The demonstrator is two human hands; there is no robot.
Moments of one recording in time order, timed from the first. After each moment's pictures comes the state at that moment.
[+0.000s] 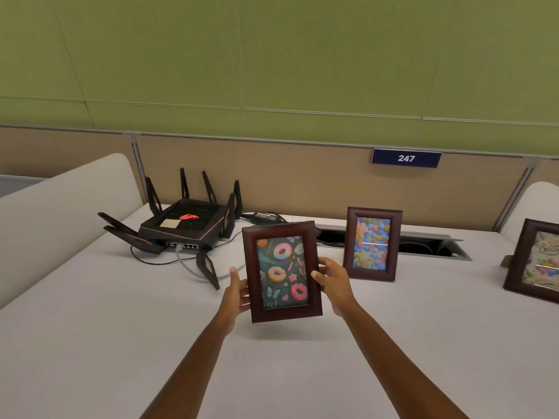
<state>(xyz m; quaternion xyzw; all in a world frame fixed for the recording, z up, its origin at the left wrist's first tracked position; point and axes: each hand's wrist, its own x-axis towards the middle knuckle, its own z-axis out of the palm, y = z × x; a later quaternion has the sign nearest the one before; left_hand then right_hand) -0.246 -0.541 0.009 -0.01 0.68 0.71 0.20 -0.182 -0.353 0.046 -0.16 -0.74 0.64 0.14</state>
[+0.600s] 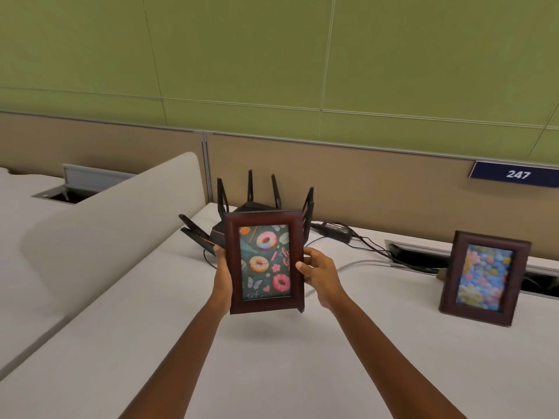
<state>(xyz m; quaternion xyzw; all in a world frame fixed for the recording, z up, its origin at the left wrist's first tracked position) -0.361 -0.704 0.034 -0.04 0.59 0.80 0.11 -0.314 -0.529 0.063 -0.07 -0.72 0.68 0.06</state>
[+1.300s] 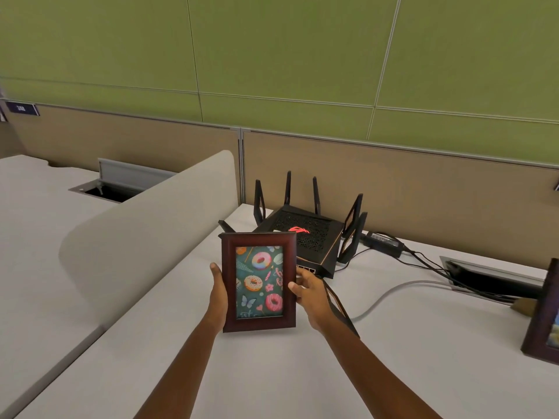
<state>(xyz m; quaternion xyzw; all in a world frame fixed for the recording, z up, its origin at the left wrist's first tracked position) -0.419 -0.796 -0.007 -0.12 0.62 0.77 0.08 -0.392 -0.625 0.009 -0.07 -0.71 0.70 0.00</state>
